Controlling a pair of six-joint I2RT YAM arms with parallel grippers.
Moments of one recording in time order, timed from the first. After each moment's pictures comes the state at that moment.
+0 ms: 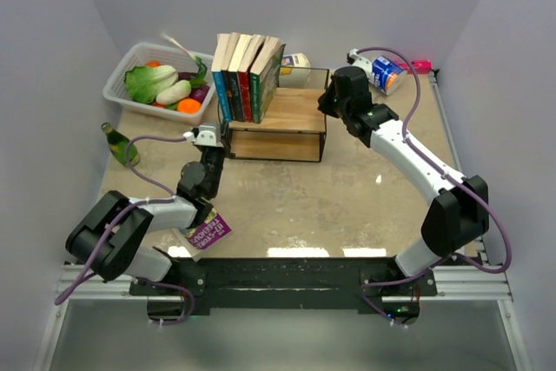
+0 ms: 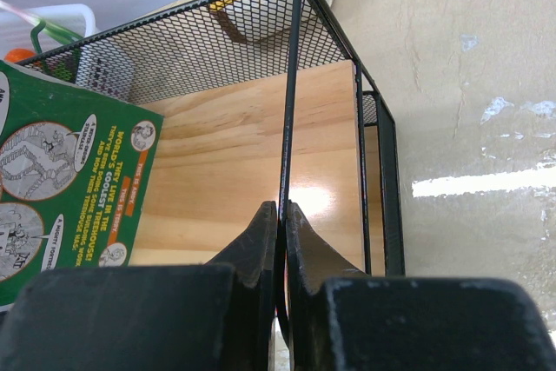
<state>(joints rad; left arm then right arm) -0.55 1.41 0.38 1.30 -0.41 0.00 0.47 1.58 1.39 -0.30 0.27 0.65</state>
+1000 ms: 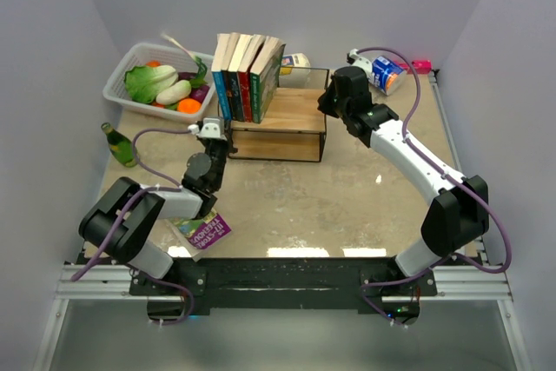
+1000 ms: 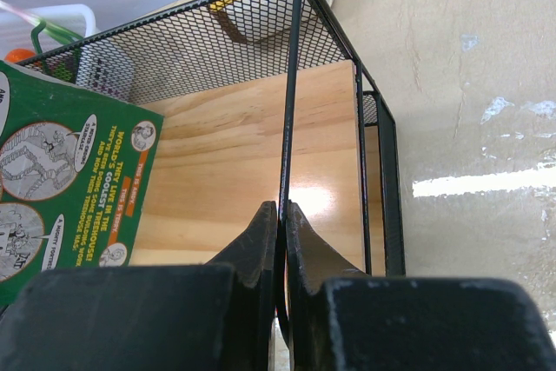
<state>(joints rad) -0.52 1.53 0.45 1.30 -0.41 -0.02 0.47 1.58 1.39 -0.30 0.27 0.65</state>
